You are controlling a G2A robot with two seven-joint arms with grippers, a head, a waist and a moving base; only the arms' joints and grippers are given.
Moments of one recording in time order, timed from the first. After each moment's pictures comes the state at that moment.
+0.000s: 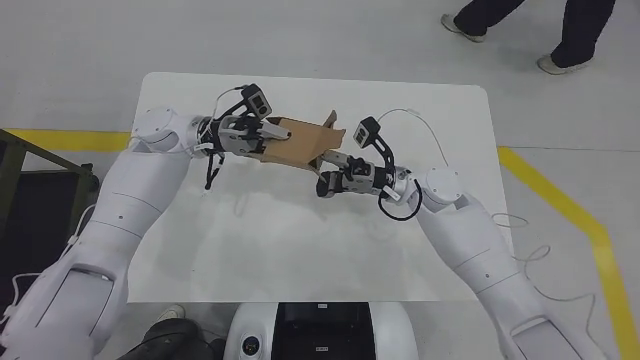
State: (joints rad) left arm 0.81 -1.02 -1.04 -1.11 -0.97 0.02 -1.53; right arm -0.98 -1.33 0.96 -1.20 0.59 -0.18 1.07
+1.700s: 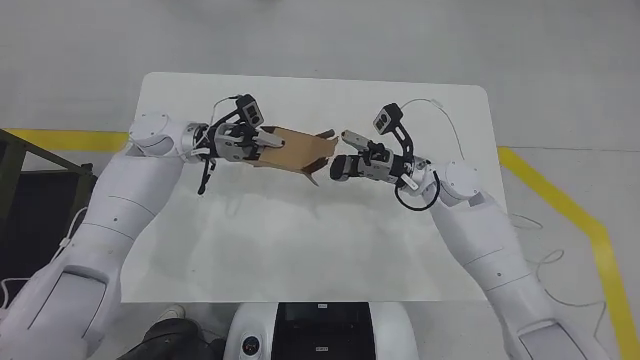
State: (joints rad) left arm 0.81 -0.98 -1.01 -1.08 -0.95 0.04 -1.54; right arm -1.00 -1.31 1.06 -1.24 0.60 -0.19 1.06
